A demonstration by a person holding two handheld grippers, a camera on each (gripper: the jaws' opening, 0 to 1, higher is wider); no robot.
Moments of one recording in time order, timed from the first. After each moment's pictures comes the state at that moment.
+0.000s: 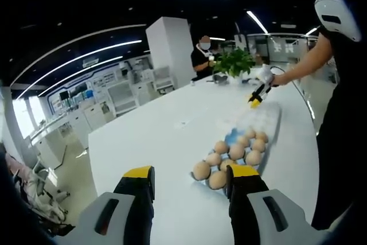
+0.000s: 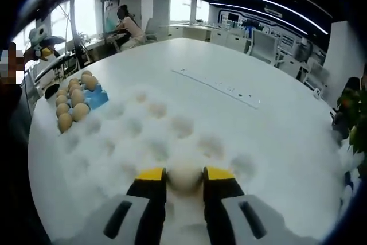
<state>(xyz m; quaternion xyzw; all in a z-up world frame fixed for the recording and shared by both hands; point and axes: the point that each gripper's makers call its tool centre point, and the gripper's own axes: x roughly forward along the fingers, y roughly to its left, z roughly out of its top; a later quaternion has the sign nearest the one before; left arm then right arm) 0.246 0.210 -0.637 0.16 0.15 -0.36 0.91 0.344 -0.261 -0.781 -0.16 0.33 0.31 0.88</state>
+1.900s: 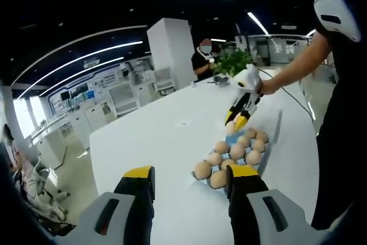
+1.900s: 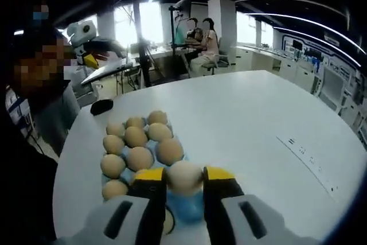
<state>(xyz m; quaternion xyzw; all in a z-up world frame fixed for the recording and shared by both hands) 0.244 0.215 -0.635 0.15 0.15 -0.36 0.91 0.327 -0.002 -0.752 -0.15 0.26 0.55 0.78</state>
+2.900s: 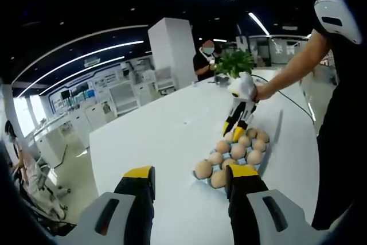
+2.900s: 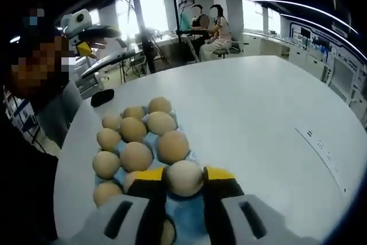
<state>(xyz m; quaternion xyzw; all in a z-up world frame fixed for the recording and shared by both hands) 0.246 0.217 -0.637 0.15 0.15 -0.35 0.91 0.325 0.013 -0.782 -0.16 0.30 0.57 0.75</state>
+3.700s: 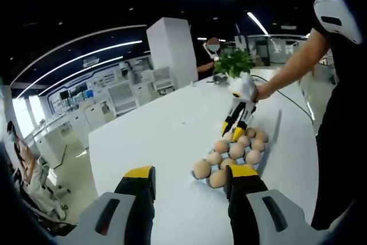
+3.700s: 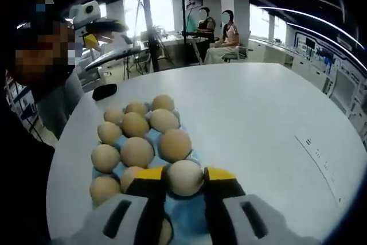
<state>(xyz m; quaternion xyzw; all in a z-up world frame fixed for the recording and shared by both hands) 0.244 0.216 -0.636 0.15 0.15 -0.36 0.91 0.323 0.012 -0.780 -0.19 0.27 0.58 0.75</state>
